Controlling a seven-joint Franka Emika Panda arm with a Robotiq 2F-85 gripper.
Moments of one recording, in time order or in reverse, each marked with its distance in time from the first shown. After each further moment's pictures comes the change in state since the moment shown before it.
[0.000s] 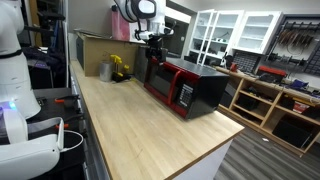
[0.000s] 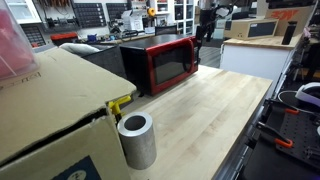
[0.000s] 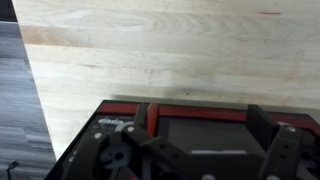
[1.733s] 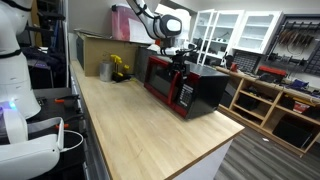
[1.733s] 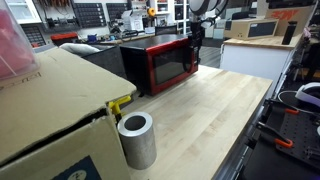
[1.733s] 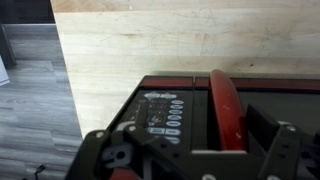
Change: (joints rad) arm -0.053 0.402 -0.050 0.436 -0.035 -0.051 -0.005
